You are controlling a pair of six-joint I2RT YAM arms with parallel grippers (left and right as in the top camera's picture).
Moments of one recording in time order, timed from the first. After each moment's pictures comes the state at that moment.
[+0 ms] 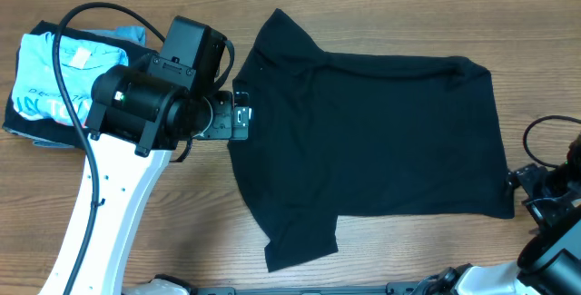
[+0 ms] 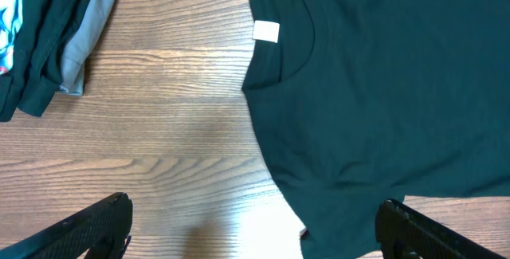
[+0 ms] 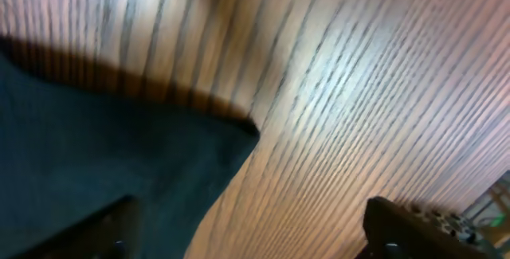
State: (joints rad) left arm -0.37 1.49 1.83 -1.56 -0.12 -0.37; right arm -0.76 1.68 1.08 -1.14 0.08 0.46
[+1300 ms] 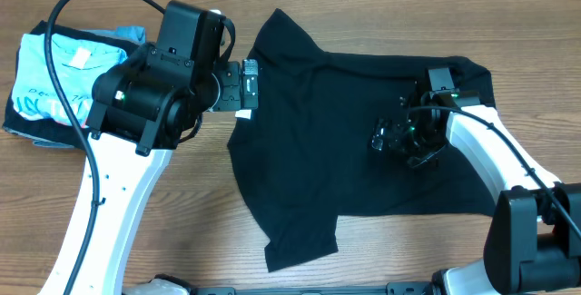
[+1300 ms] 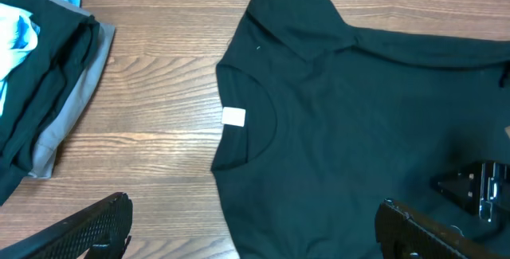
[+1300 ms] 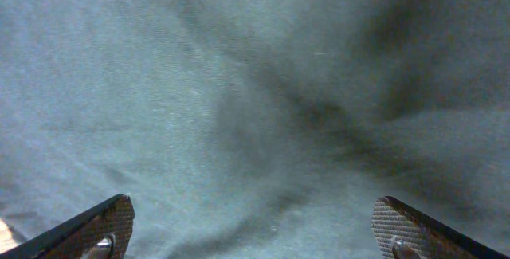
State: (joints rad) left arm -0.37 1.49 1.83 -1.31 -0.11 -0.37; right arm 0.09 1.68 1.09 -0.90 -0.28 0.35
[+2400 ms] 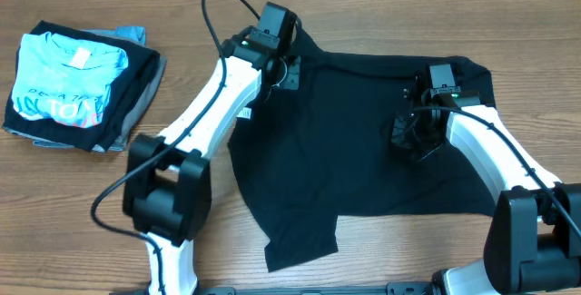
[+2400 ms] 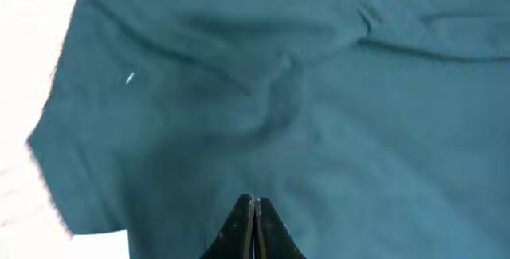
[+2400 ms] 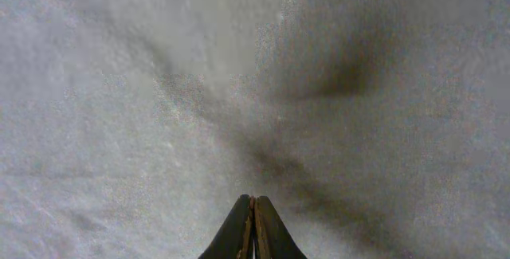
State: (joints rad) left arm -0.42 2.05 1.71 -0.76 0.03 -0.30; right arm 0.09 1.68 1.09 -0.81 -0.17 0.31
